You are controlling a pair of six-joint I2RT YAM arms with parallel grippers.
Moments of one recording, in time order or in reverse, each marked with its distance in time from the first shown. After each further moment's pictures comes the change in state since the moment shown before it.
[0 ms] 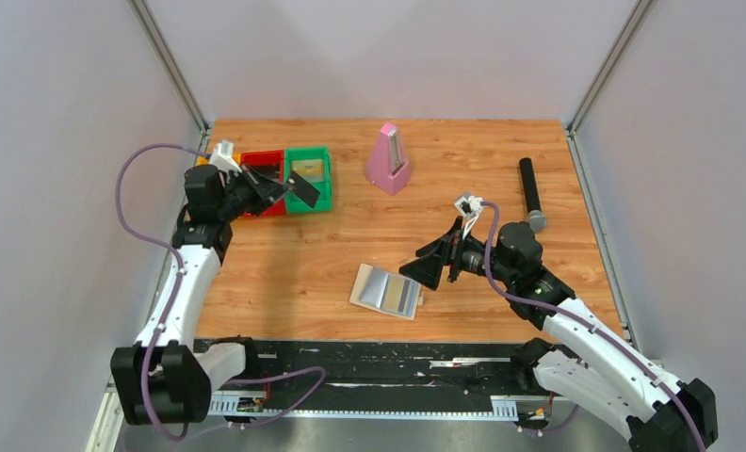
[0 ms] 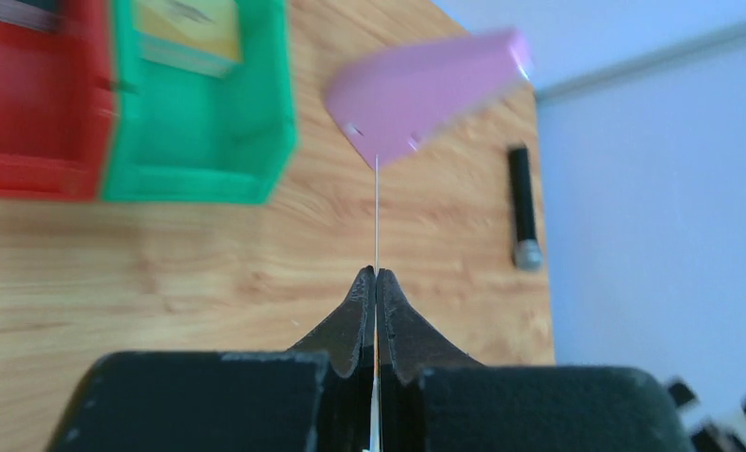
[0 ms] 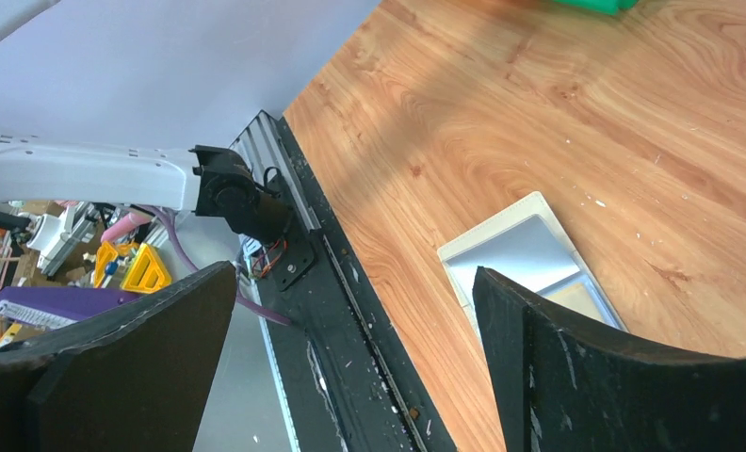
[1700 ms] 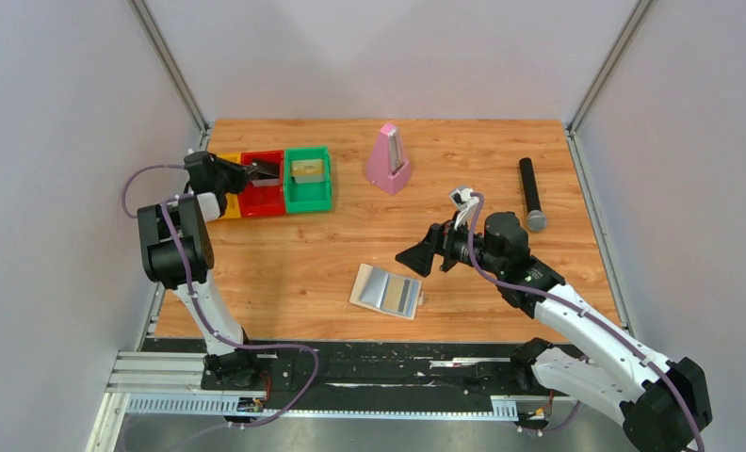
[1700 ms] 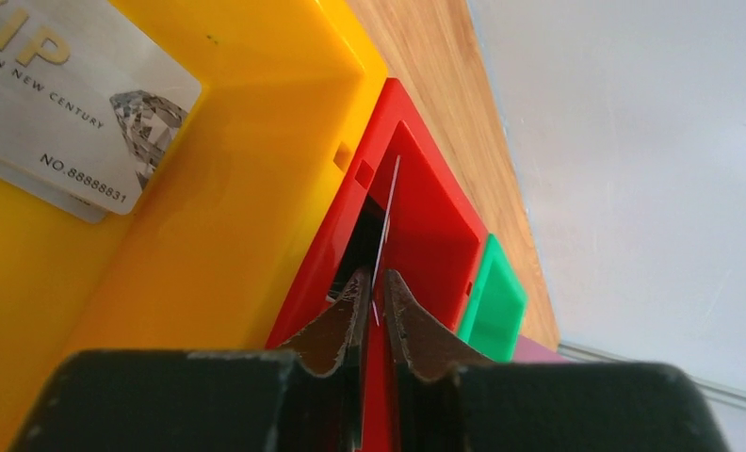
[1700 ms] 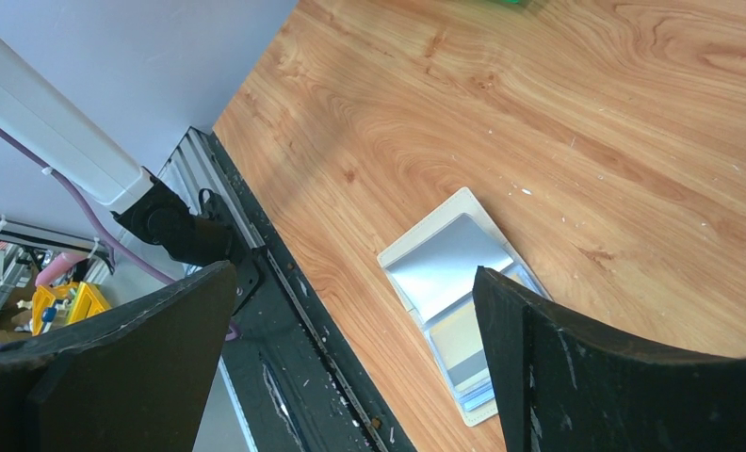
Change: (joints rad) left arm 0.243 0.853 0.242 0.505 -0.198 -0.311; right arm 0.000 0.114 0.056 -0.060 0.140 -0.038
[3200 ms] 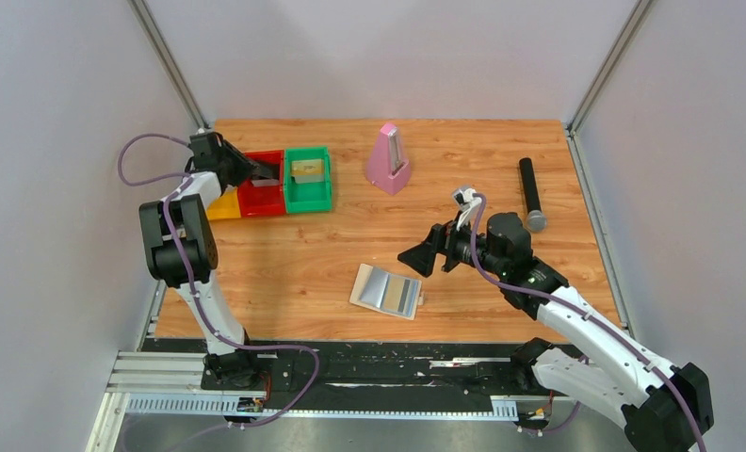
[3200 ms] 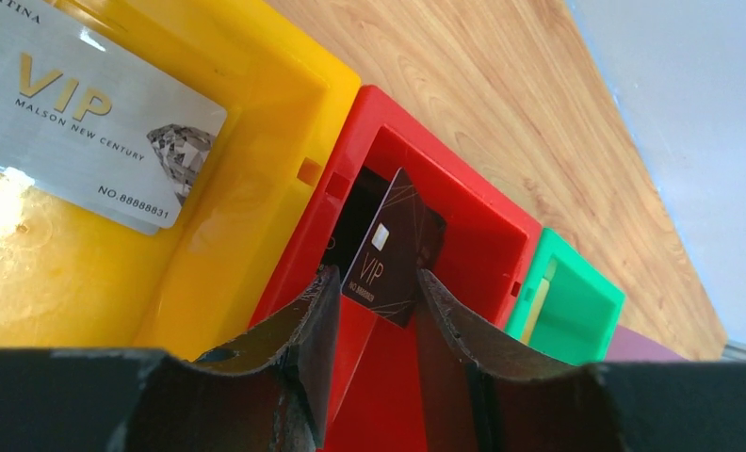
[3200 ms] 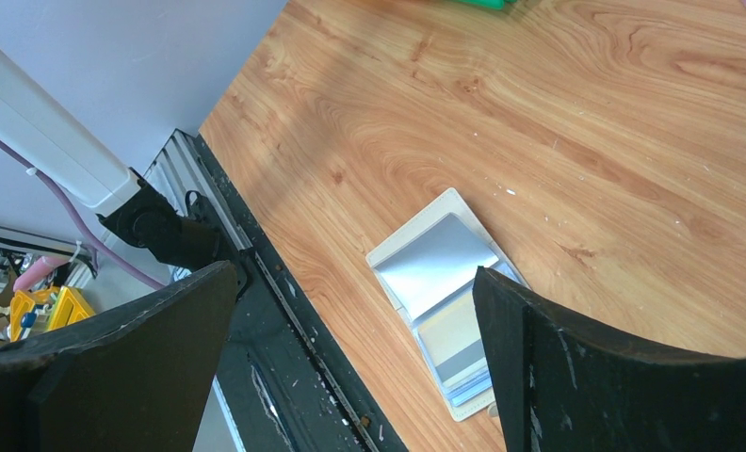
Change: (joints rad) left arm -0.054 0.010 0.230 -0.394 -0.135 0.292; right arm 0.000 -0.028 0.006 -0.037 0.027 -0.027
